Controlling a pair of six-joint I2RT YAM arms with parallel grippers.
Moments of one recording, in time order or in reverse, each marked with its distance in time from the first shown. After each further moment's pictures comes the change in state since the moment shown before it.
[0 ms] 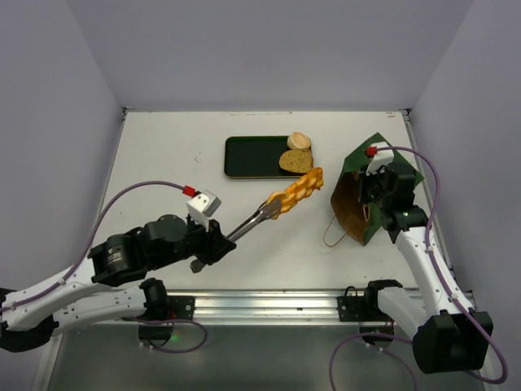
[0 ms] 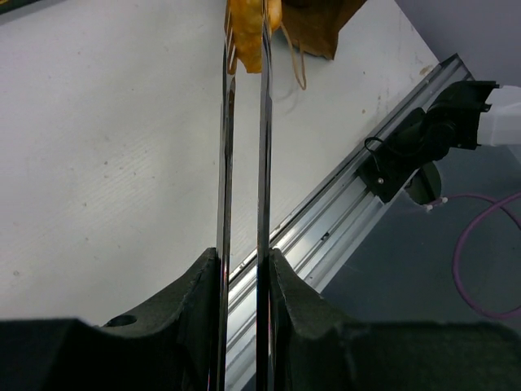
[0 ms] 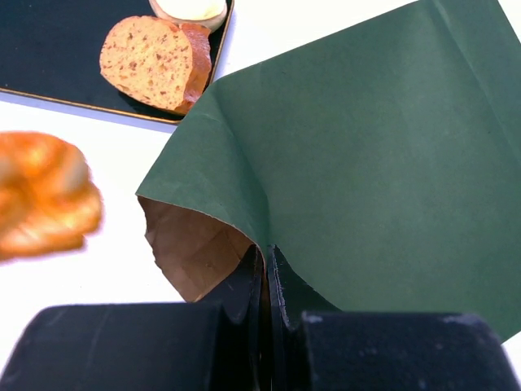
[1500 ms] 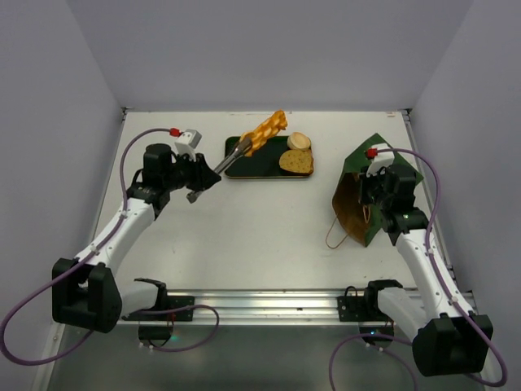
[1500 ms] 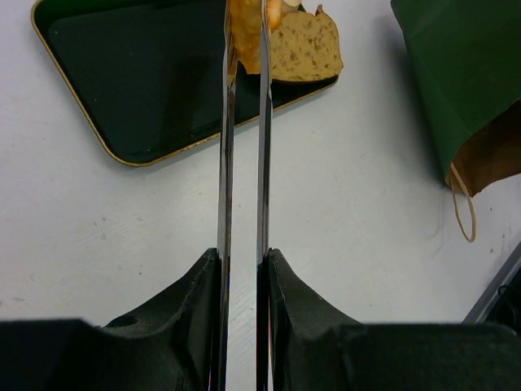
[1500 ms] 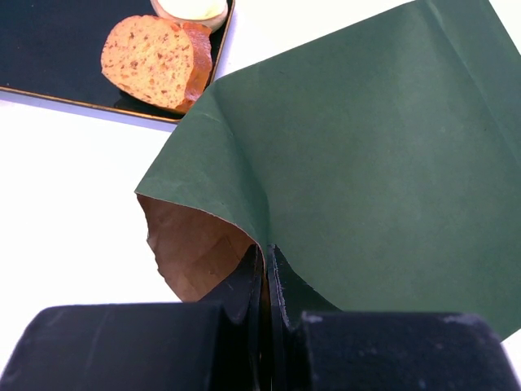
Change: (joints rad) left arm 0.946 0.535 -0.020 0.553 0.662 0.318; right arm -0.002 -0.019 -0.016 0.006 -0.004 0.000
